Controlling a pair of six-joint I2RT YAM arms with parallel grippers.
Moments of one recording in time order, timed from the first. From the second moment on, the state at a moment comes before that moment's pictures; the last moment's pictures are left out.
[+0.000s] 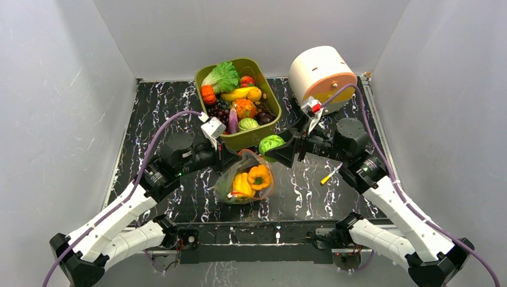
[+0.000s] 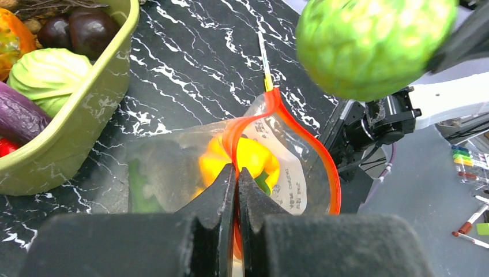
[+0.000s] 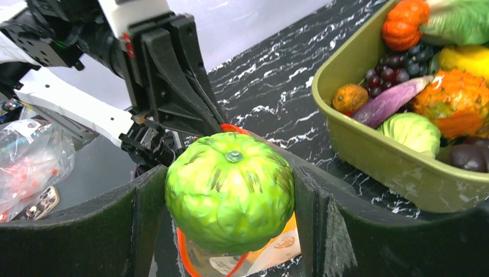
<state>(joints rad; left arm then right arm) -0.74 0.85 0.84 -0.28 0.31 -0.25 0.58 0.86 0.95 -0.11 -0.61 0.29</state>
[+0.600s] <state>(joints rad) -0.74 0.86 0.84 -0.28 0.31 -0.31 0.86 0.97 0.94 -0.21 -0.38 0.35</state>
